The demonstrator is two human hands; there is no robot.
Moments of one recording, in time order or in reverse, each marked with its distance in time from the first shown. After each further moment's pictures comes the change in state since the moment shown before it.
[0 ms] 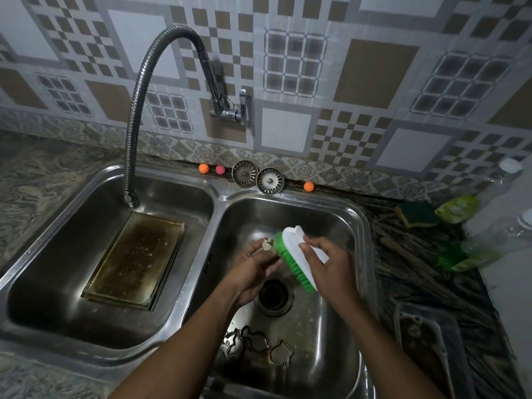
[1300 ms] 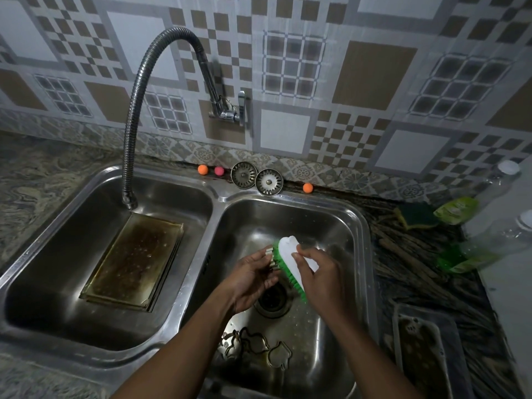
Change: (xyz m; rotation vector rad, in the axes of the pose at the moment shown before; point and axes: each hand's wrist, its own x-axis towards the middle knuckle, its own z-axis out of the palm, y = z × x) left_hand -0.004 -0.005 -0.010 0.104 -0.085 -0.125; right_hand -0.011 0.009 0.014 -0.165 0.074 -0.061
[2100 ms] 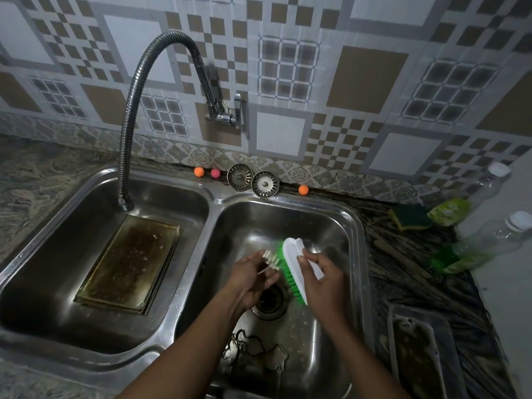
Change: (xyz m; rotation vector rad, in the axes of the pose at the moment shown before) left_hand 0.011 -0.003 0.019 -0.088 0.307 -0.022; right_hand -0.013 0.000 -0.005 0.302 0.062 0.159
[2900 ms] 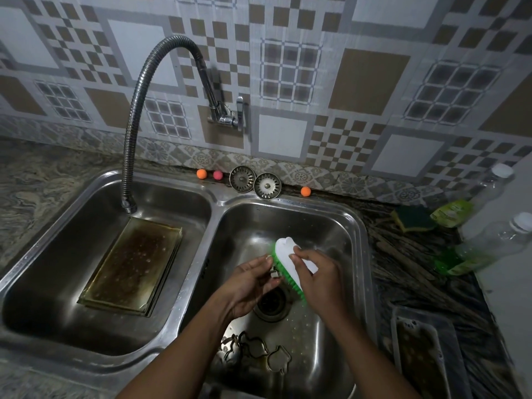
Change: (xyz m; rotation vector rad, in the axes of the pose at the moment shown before) left_hand -0.009 0.004 -0.020 0.031 -0.286 0.004; right_hand 0.014 -0.005 0.003 -0.271 -0.054 -0.212
